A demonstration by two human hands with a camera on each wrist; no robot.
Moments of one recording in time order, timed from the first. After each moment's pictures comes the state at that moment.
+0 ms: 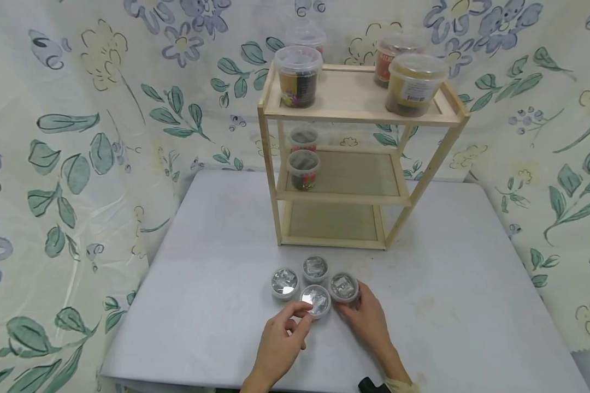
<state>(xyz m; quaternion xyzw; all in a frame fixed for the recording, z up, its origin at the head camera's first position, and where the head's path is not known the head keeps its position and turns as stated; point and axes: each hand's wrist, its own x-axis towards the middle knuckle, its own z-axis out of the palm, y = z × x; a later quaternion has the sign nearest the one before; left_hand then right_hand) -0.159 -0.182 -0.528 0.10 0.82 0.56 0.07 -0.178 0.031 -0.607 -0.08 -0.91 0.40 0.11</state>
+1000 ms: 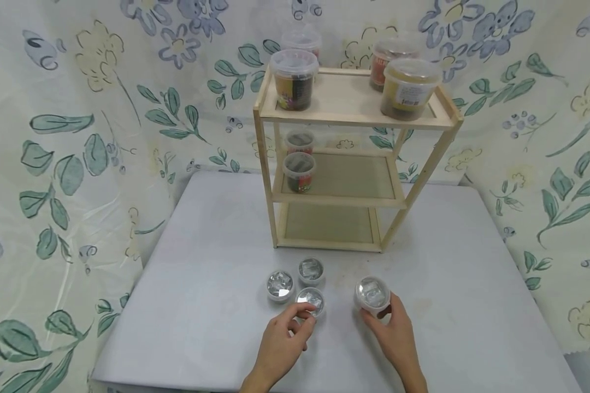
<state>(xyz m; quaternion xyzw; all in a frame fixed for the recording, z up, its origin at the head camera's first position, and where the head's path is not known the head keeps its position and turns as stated) -0.162 -0.173 -0.525 0.11 0.83 0.55 0.09 -0.137 0.062 -0.553 -0.17 -0.88 0.43 0.11</state>
